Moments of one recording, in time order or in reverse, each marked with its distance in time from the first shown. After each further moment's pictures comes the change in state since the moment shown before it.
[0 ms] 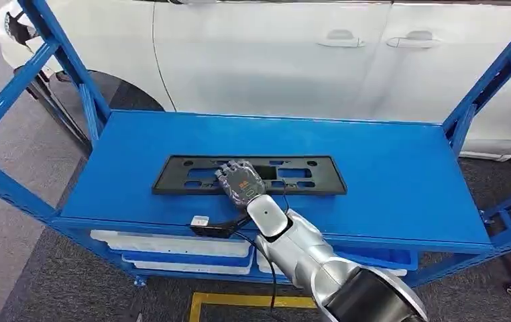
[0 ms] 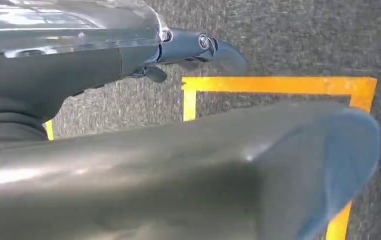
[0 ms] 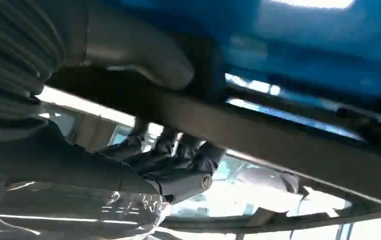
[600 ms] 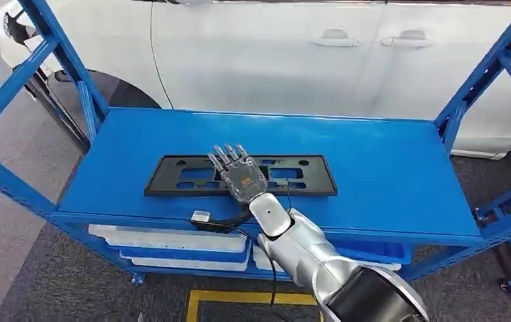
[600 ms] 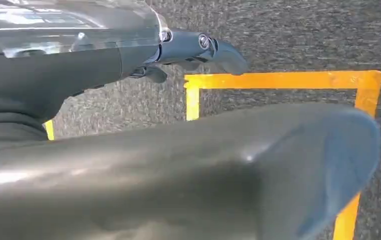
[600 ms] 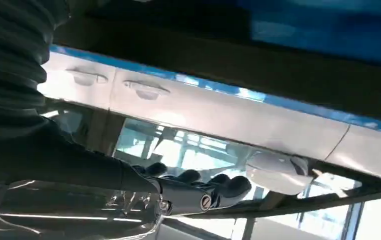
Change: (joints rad) left arm 0.002 0.005 -0.001 0.000 -0.007 -0.002 0.006; right arm 0.002 -0.009 -0.011 0.003 0.003 -0.074 0.011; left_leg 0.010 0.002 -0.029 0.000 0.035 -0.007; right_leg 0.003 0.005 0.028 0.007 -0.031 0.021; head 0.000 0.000
